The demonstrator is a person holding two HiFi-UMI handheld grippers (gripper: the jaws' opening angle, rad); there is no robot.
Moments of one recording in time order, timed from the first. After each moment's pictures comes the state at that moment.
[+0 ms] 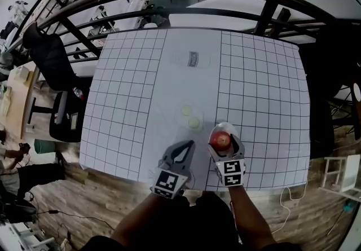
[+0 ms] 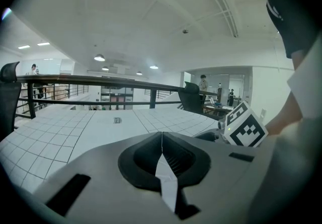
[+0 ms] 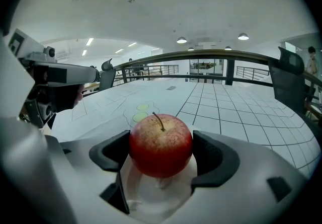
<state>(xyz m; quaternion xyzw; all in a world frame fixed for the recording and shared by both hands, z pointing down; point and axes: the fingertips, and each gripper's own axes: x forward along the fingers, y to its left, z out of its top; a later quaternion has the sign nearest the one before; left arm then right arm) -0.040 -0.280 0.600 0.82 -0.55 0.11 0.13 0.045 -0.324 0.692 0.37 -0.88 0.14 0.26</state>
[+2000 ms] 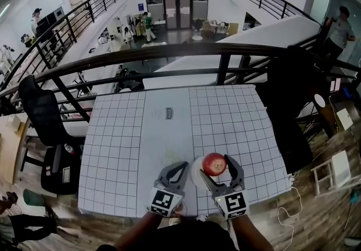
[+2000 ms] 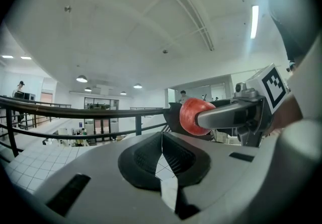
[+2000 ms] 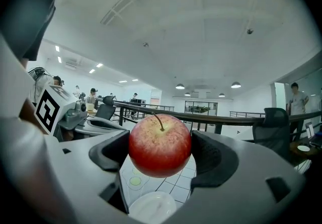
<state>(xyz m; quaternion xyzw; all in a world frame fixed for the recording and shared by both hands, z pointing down) -0.008 -0.283 0.478 0.87 -0.49 0.05 0.01 0.066 -0.287 0.438 0.42 -0.90 -0.05 0.08</state>
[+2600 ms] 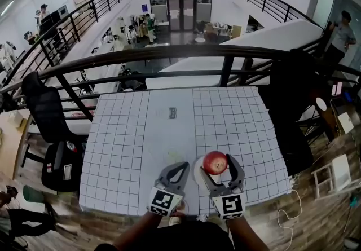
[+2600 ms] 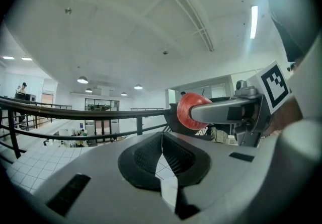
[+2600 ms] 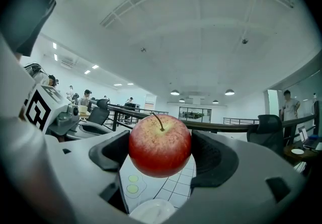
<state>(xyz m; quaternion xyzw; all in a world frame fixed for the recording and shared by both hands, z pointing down) -0.019 -0.271 0.472 0.87 -0.49 0.04 0.01 0.055 -0.280 0.418 0.46 -0.89 -0.07 0.04</state>
